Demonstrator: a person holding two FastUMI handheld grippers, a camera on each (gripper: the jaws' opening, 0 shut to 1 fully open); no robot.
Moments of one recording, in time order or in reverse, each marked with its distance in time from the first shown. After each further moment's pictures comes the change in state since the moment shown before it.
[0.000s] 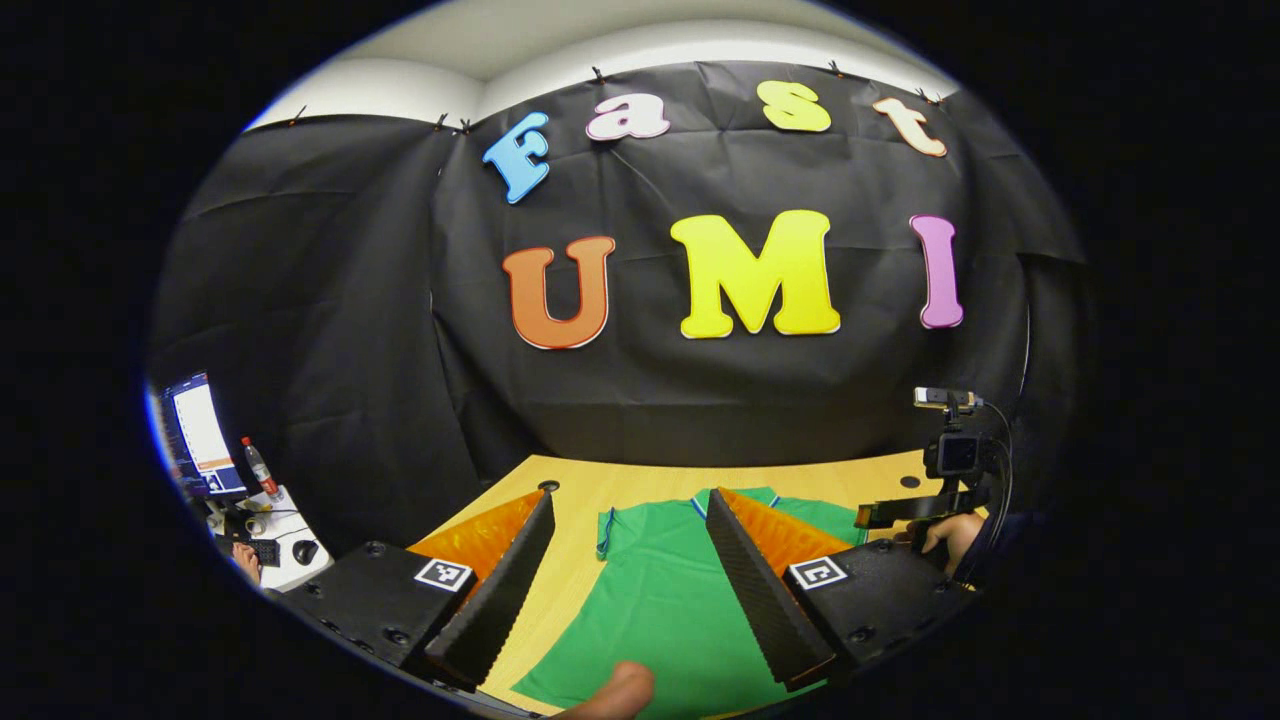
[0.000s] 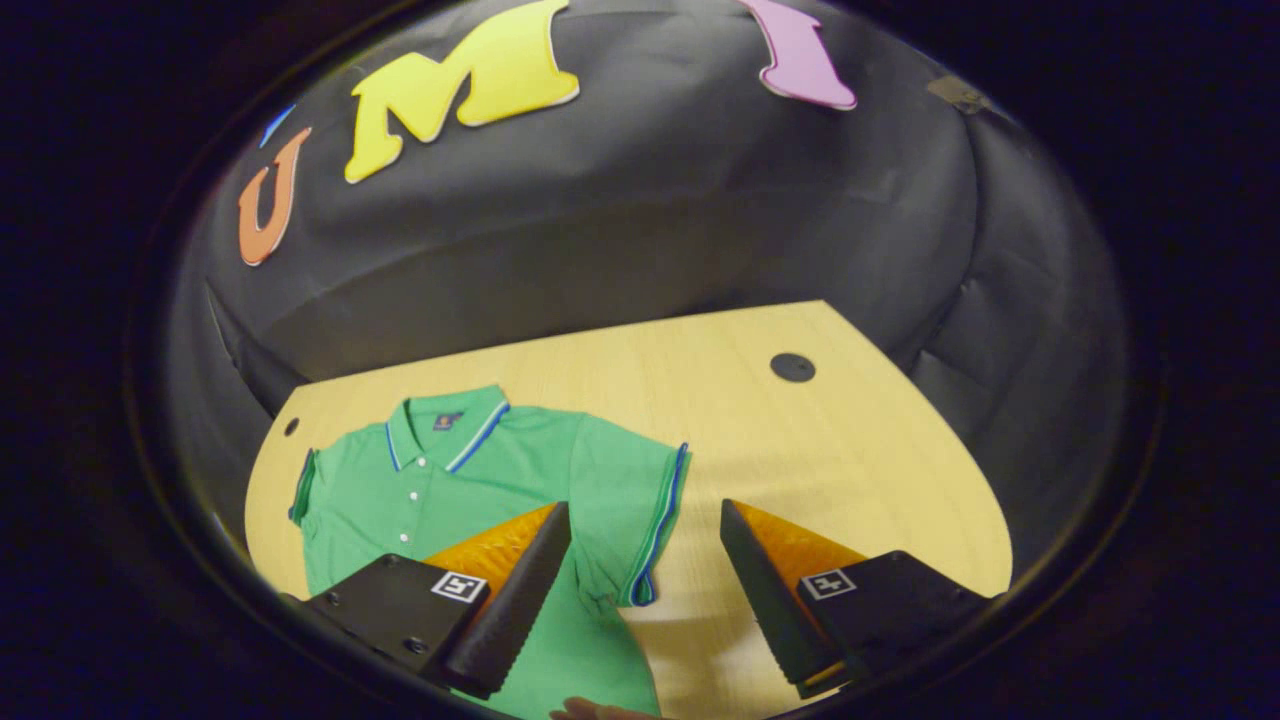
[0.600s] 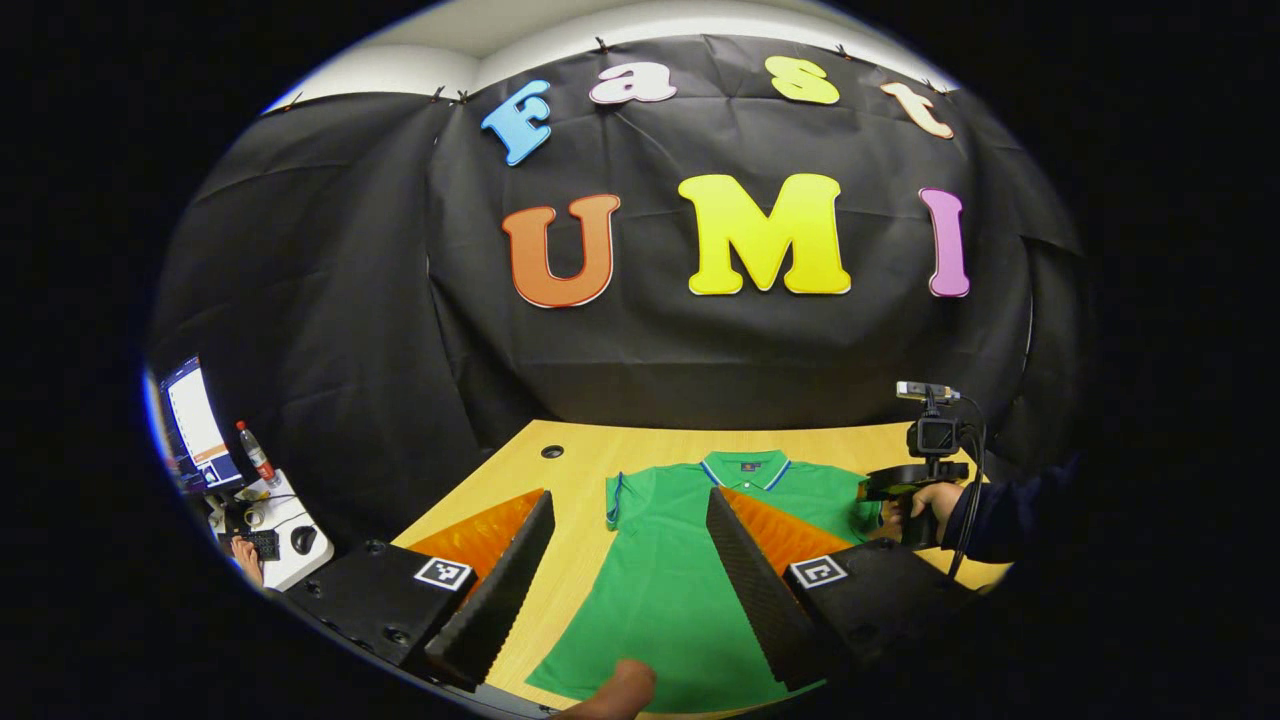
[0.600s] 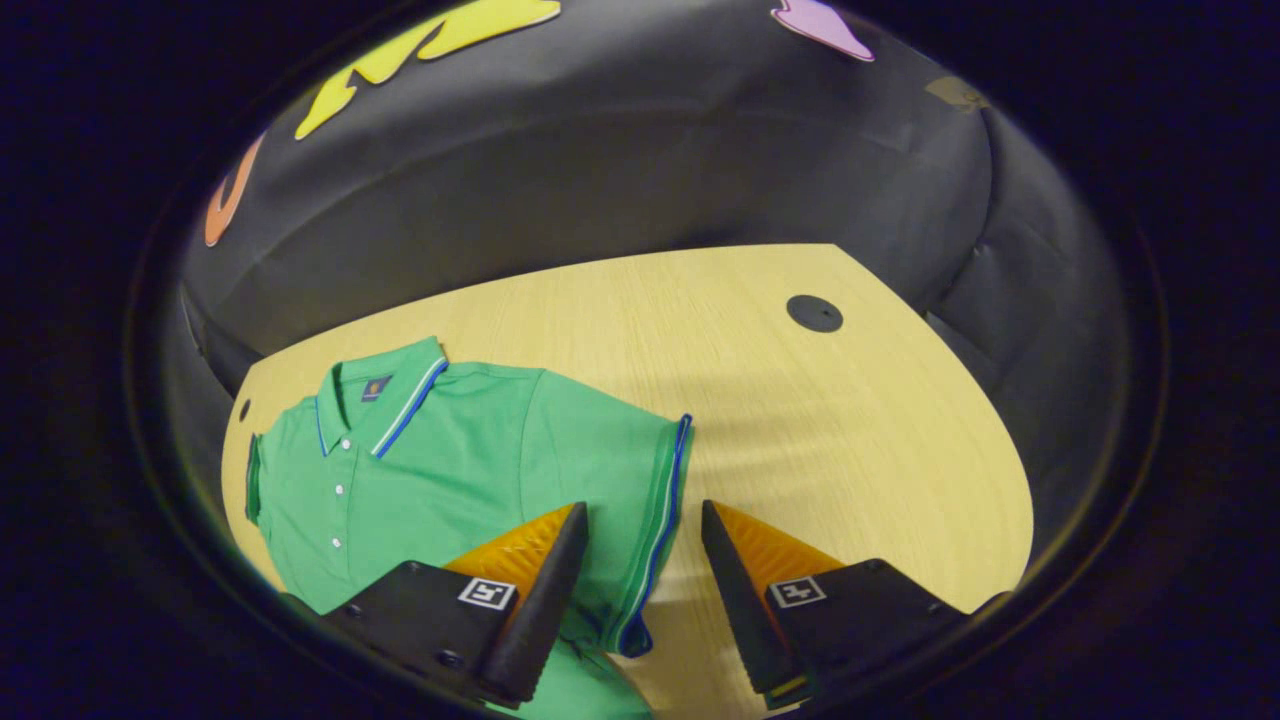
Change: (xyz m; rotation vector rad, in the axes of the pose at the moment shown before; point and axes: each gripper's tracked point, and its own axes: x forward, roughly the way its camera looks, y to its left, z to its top) left arm 0.012 0.020 -0.030 -0.028 0.092 -0.004; right arm 0.060 -0.012 -0.009 0.012 0.084 -0.096
